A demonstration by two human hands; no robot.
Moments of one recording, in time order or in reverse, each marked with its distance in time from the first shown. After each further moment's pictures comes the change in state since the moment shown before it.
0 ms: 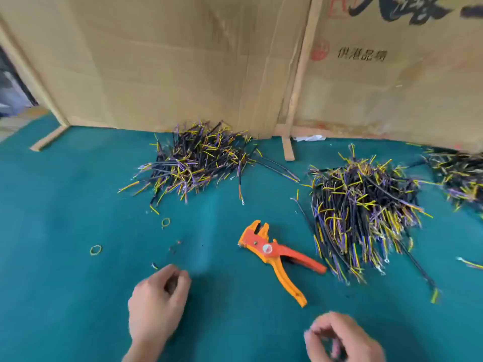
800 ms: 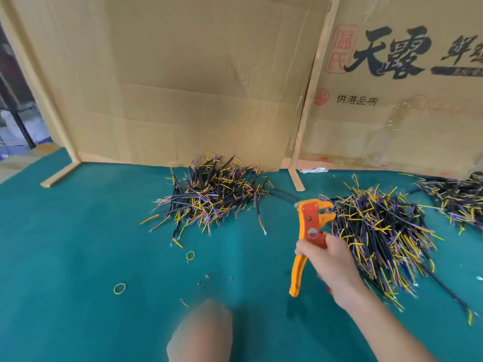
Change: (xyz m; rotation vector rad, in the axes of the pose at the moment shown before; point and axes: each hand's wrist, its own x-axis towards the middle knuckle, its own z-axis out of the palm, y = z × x) left_hand 0.000 0.005 0.006 -0.044 0.024 0.000; right_hand 0.133 -0.059 0.075 0.263 -0.230 0.492
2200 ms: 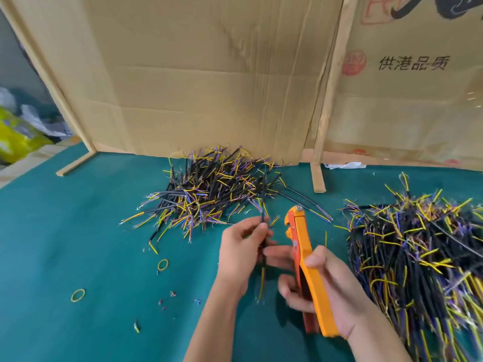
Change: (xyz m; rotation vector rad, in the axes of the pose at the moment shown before) left_hand 0.108 0.135 0.110 -0.840 -0.346 -0.102; right_hand 0.098 0.056 -0.008 0.902 -0.981 0.285
